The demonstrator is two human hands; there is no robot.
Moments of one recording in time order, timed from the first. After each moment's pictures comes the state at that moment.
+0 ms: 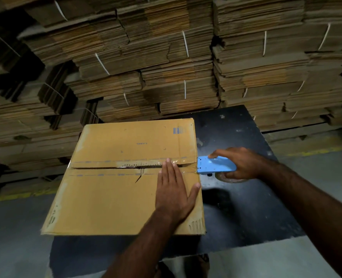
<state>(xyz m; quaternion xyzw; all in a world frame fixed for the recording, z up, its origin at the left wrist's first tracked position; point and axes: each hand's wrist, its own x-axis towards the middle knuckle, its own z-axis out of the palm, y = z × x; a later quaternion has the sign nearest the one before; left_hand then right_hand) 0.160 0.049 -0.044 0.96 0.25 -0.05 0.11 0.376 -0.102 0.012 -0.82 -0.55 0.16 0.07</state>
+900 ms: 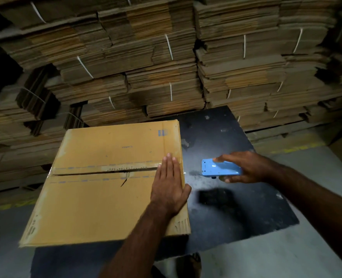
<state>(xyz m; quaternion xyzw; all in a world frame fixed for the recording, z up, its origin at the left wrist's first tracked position) 0.192 0.043 -0.047 0.98 0.16 -0.05 0.07 0.399 -0.166 0.000 -0.82 -0.54 0.17 0.05</state>
